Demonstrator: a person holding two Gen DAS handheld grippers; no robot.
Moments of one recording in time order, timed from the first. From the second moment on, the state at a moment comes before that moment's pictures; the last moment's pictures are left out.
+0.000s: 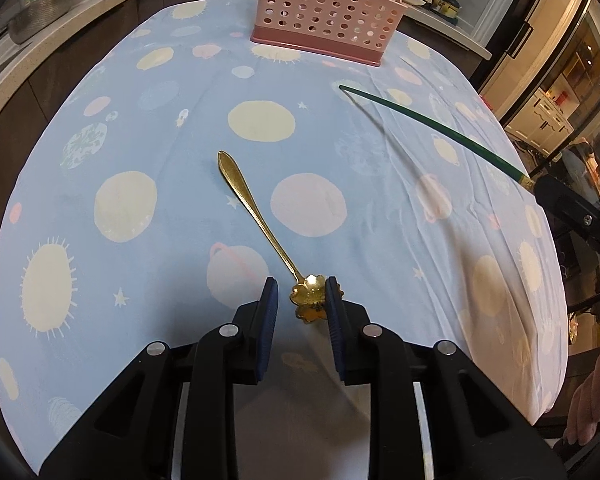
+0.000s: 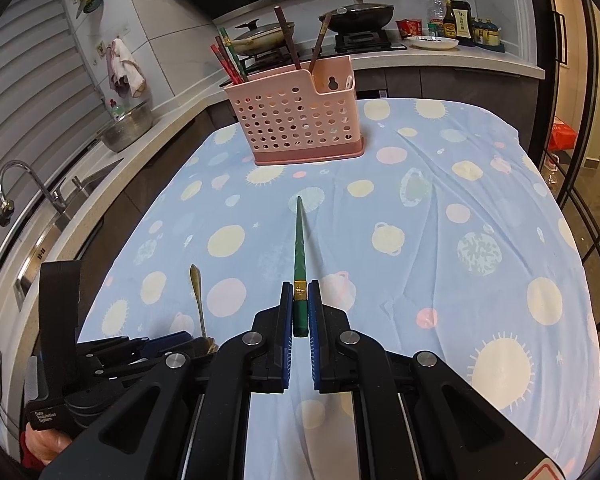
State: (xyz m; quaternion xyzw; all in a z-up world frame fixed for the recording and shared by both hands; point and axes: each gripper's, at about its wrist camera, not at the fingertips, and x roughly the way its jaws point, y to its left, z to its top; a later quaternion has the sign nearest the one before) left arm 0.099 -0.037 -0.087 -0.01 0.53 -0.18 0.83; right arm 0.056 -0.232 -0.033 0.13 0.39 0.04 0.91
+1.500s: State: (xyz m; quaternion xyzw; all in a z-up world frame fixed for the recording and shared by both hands) left arm 0.106 -0.011 -0.088 -0.05 0.53 -0.15 0.83; right arm 0.047 -0.228 -0.031 0.12 0.39 0.04 0.91
